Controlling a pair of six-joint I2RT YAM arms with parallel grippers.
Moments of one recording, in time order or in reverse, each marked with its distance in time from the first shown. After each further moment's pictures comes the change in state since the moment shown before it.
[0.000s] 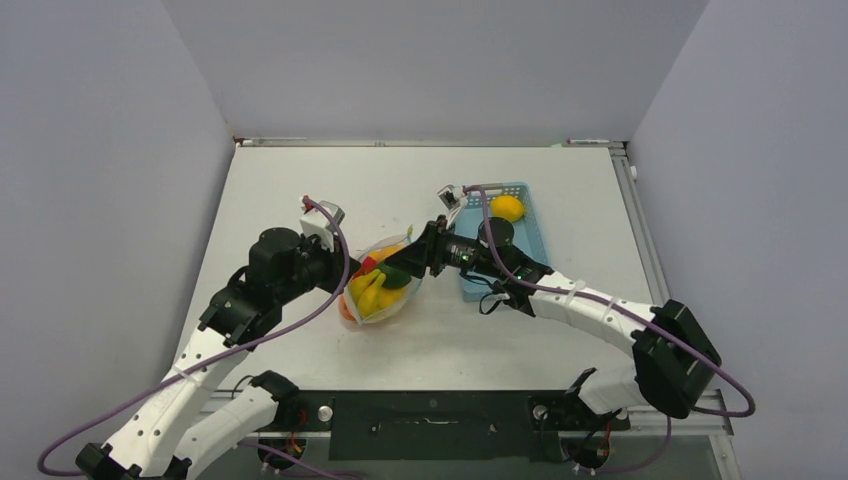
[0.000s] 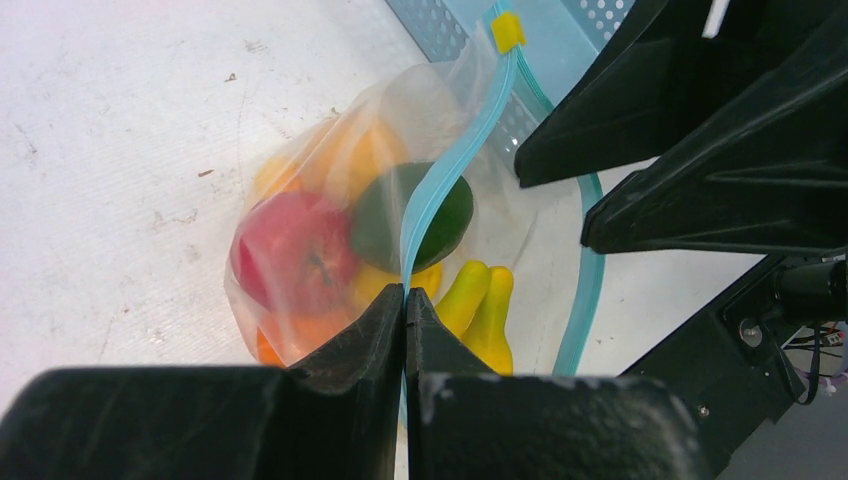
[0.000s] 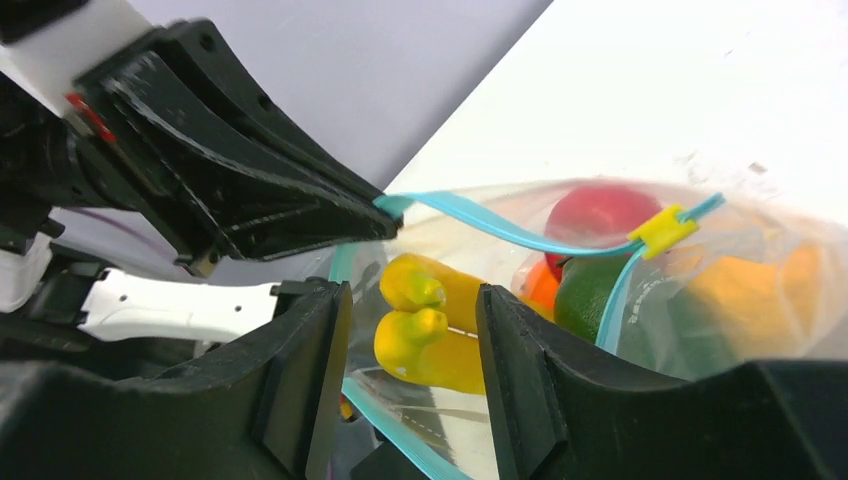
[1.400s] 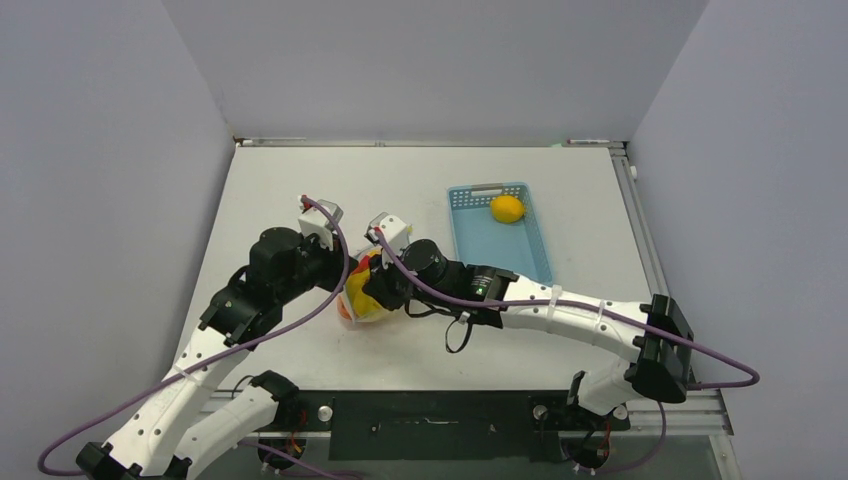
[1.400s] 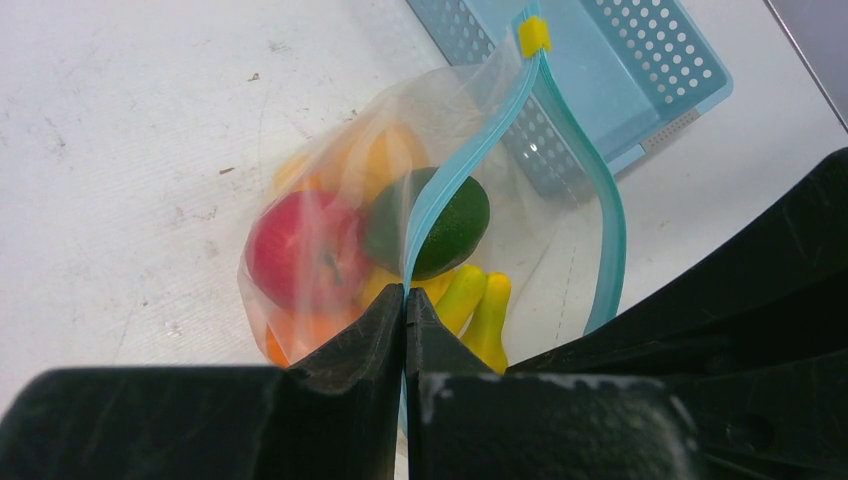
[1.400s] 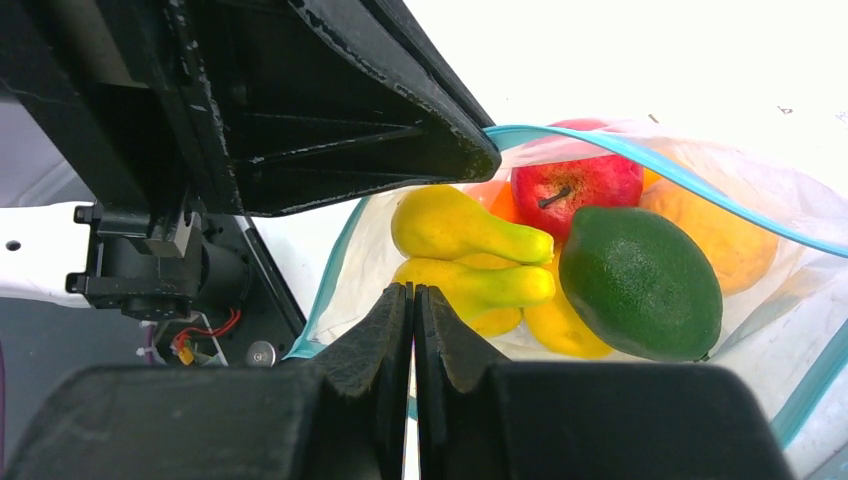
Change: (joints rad) left arm 0.000 0.005 0.000 0.000 -0.042 -0.001; right arm 0.377 0.073 0.415 -0.731 0.543 -0.460
